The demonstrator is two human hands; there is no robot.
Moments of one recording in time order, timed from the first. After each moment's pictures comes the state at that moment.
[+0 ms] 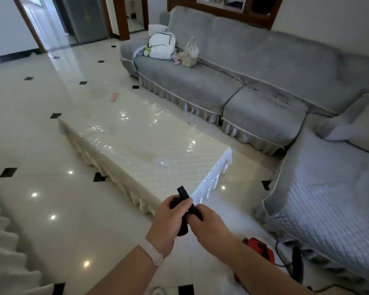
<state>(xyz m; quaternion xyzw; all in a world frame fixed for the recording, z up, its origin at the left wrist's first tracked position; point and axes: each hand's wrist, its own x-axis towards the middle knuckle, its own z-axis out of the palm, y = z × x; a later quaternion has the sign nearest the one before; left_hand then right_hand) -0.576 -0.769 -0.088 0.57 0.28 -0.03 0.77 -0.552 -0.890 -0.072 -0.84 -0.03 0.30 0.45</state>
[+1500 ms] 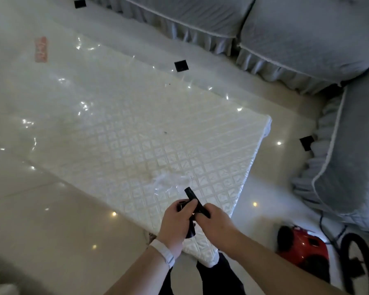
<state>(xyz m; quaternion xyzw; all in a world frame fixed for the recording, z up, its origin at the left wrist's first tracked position) -0.157 -0.607 -0.331 0.55 0.44 -0.24 0.67 -0.137 -0.725 -0.317 -0.78 0.17 0.46 0.40</state>
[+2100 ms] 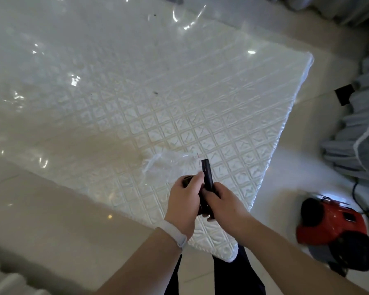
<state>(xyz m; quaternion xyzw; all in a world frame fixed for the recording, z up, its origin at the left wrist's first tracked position) -0.127 -0.611 -0.477 0.53 0.46 -0.28 0.66 -0.129 -0.723 -0.469 -0.68 0.27 0.46 0.51</state>
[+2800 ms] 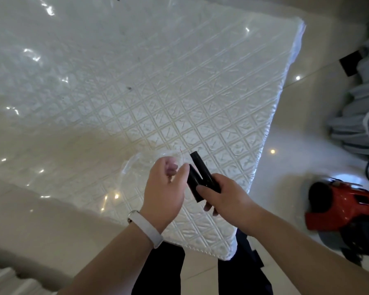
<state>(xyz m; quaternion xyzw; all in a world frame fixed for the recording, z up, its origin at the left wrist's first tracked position) -0.105 -0.619 -0.489 0.82 0.28 -0.24 0.45 -0.123 -0.776 -0.504 -0.66 0.24 0.46 0.54</state>
